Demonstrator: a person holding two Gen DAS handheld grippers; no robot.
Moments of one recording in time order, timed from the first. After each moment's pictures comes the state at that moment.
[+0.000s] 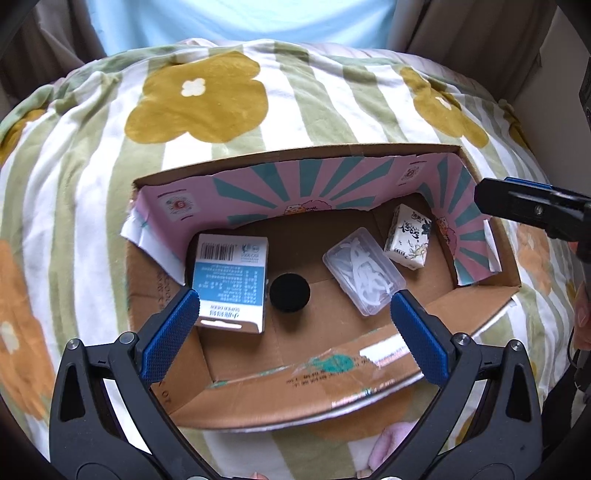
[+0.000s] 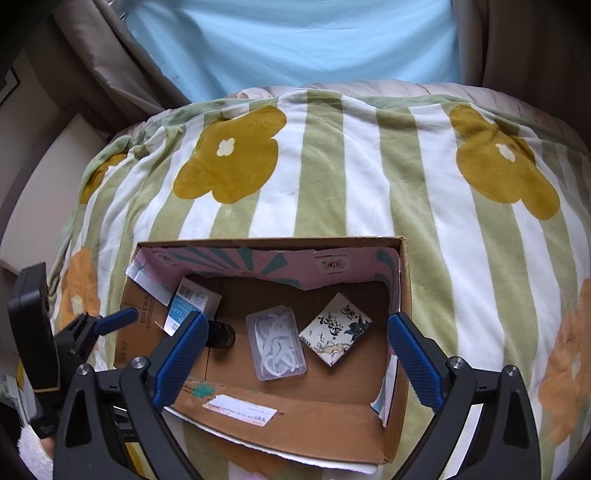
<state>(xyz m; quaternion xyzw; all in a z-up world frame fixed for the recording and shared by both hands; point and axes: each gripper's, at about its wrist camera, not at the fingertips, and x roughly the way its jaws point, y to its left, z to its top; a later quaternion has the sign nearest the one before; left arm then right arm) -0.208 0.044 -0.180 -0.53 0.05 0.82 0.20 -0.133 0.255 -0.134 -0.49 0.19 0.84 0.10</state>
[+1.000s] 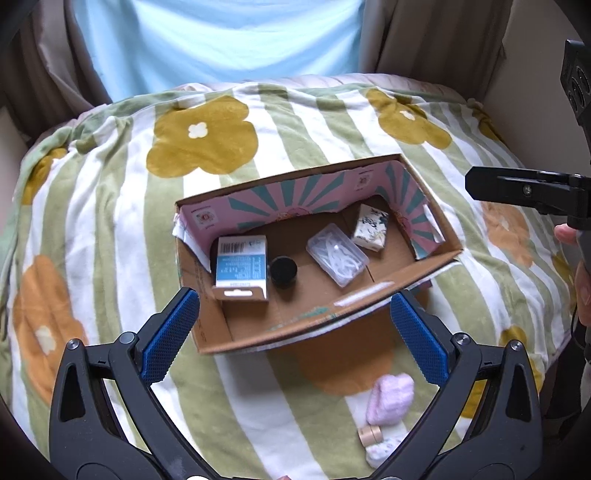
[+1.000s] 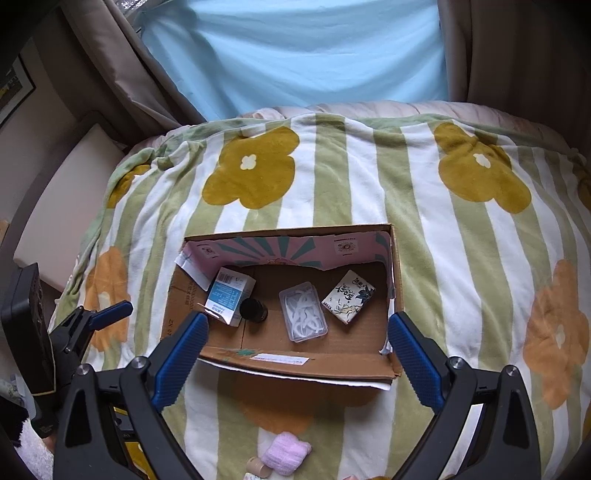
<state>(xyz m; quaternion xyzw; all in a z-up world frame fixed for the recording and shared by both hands) -0.128 0.017 -0.092 -0.48 0.08 0.85 0.23 -0.071 0.217 -0.062 -0.46 0.19 0.86 0.10</state>
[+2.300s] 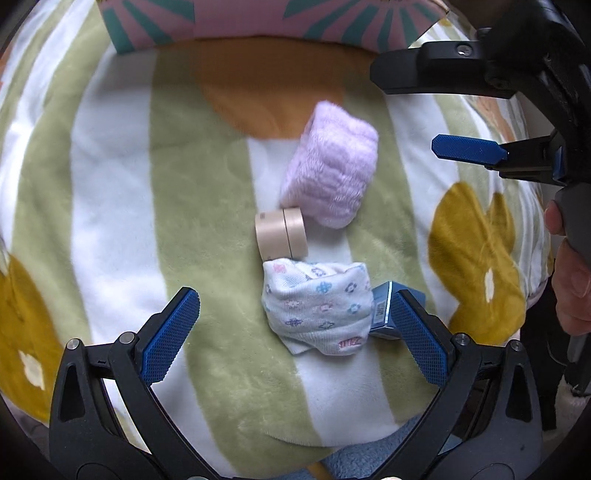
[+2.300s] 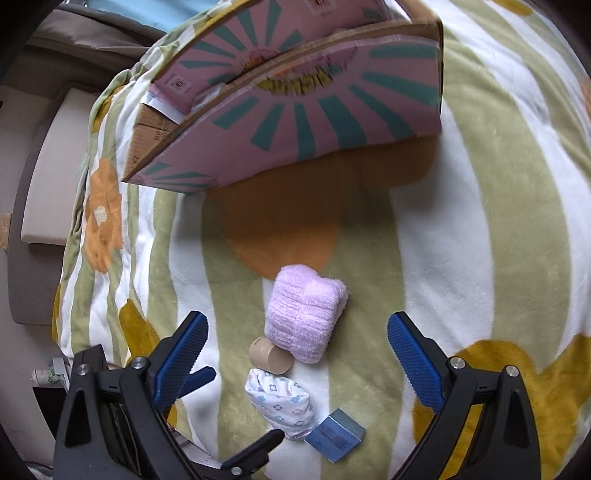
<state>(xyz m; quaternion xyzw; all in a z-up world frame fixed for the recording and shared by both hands) 0.067 0.032 -0.277 -0.66 -0.01 0.72 0.22 0.028 0.161 -0.243 -0.59 0.33 0.74 0.03</state>
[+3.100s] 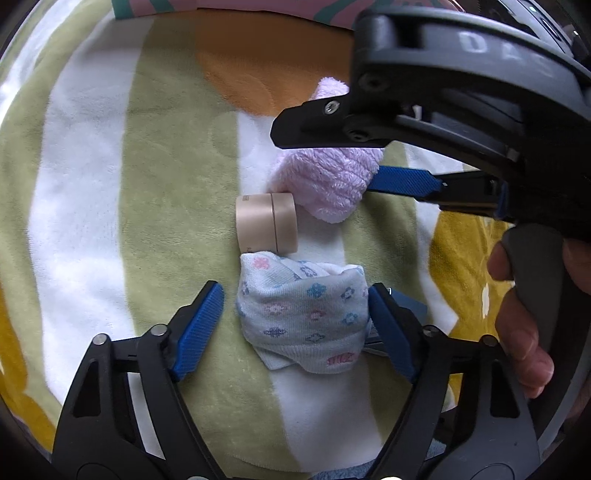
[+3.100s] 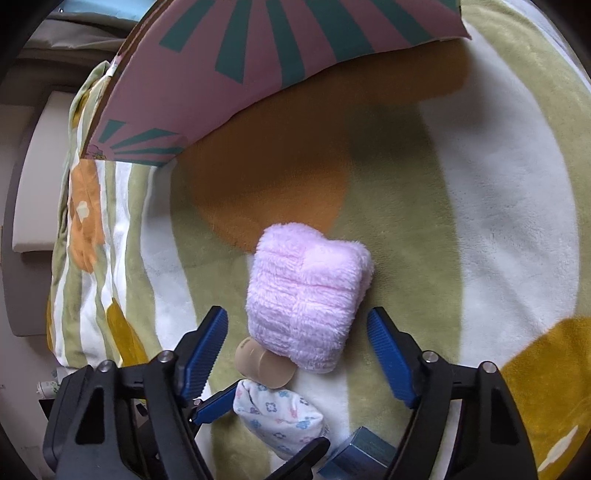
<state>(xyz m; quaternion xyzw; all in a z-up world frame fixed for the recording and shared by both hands) 0.075 0.047 -0.299 -0.66 -0.07 0.71 0.22 0.017 0.134 -0.297 -0.61 0.34 0.71 0.02</state>
